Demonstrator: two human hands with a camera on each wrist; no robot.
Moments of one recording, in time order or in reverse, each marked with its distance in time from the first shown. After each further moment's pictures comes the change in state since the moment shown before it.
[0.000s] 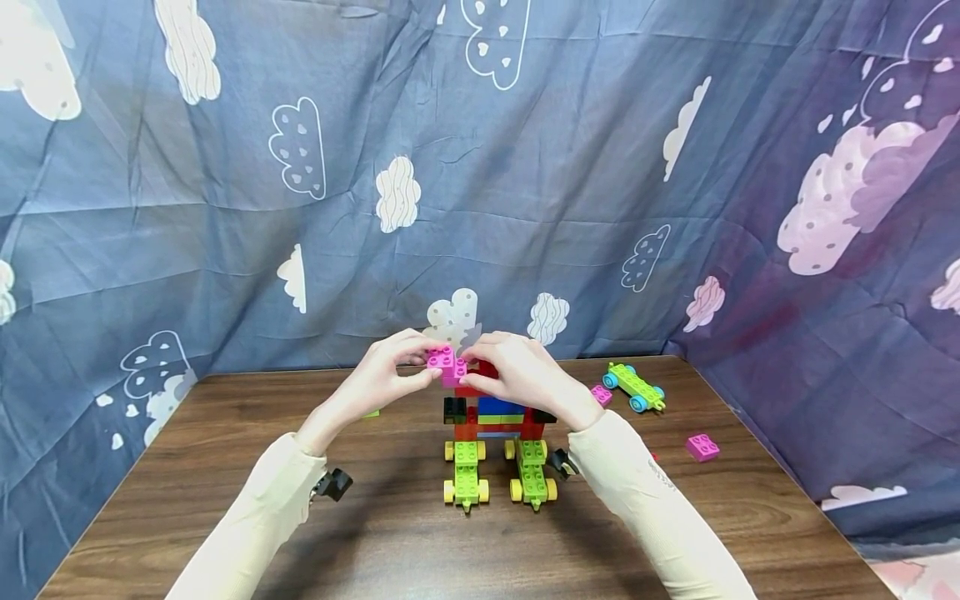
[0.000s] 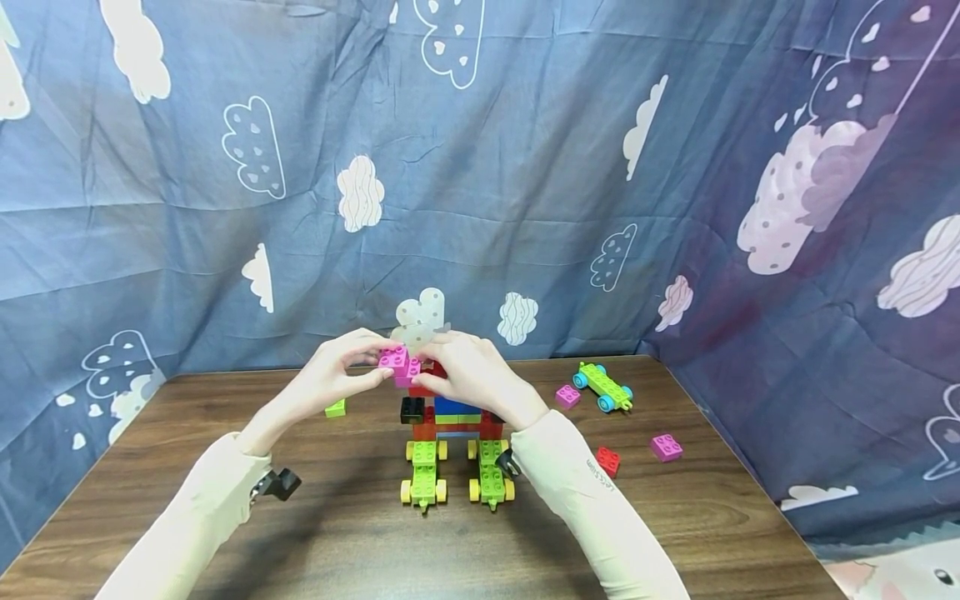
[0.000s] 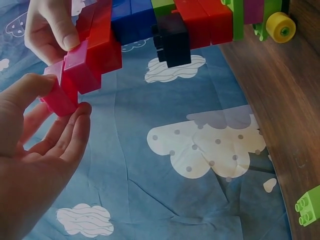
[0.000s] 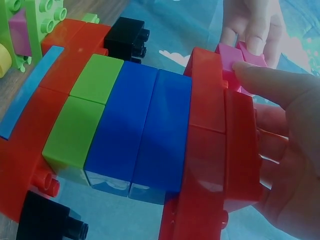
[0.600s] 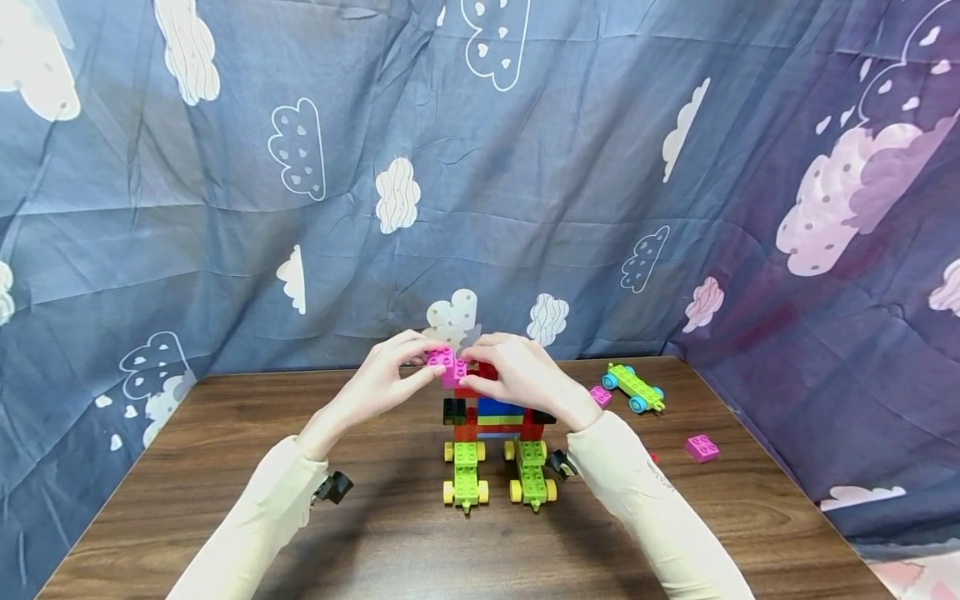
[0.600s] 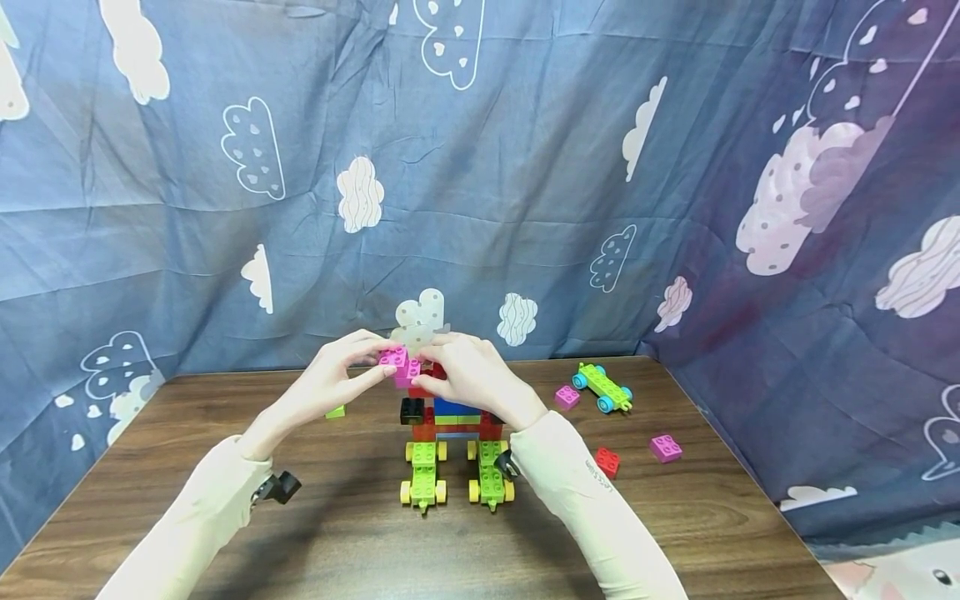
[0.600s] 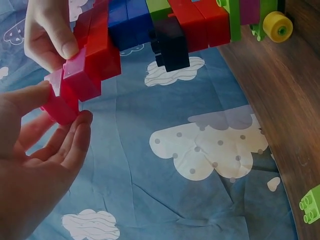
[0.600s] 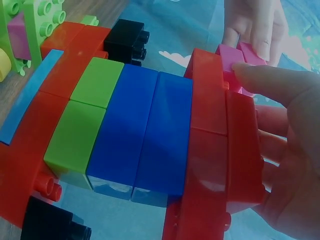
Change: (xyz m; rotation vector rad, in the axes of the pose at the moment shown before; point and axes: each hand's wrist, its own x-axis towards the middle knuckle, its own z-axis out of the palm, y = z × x) left_hand -0.001 0.003 0.002 0.132 0.034 0.061; right_hand 0.001 0.001 0.001 -0.004 0.009 -0.016
